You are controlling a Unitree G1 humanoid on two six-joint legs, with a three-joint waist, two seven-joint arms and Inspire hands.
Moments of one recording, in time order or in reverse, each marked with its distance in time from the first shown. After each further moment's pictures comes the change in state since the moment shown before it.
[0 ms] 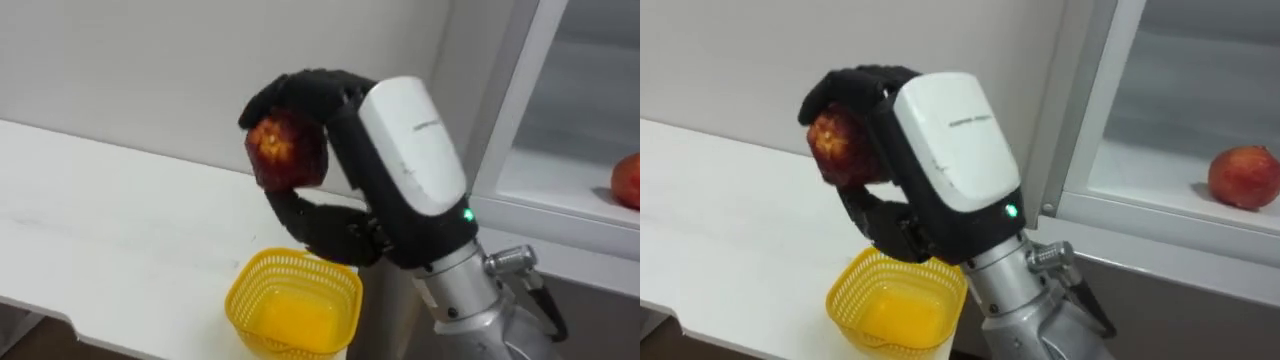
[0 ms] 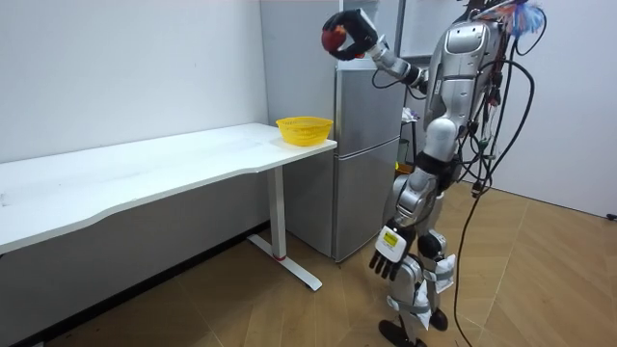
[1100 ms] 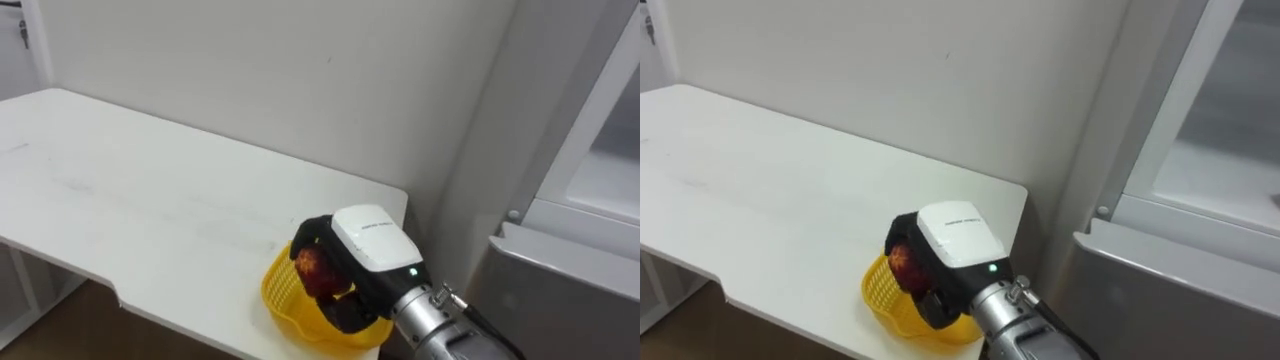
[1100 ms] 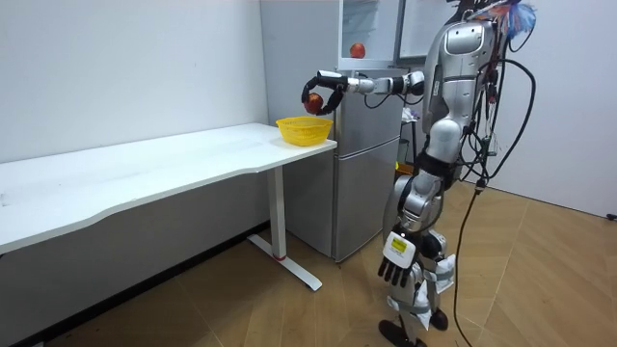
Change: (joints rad) left arm -0.013 0.026 -0.016 -0.022 0.001 0.038 -0.001; right arm -0.017 0.000 0.104 0.449 -0.013 0.101 0.097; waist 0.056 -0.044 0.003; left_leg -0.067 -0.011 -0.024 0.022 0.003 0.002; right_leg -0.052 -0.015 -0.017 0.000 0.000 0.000
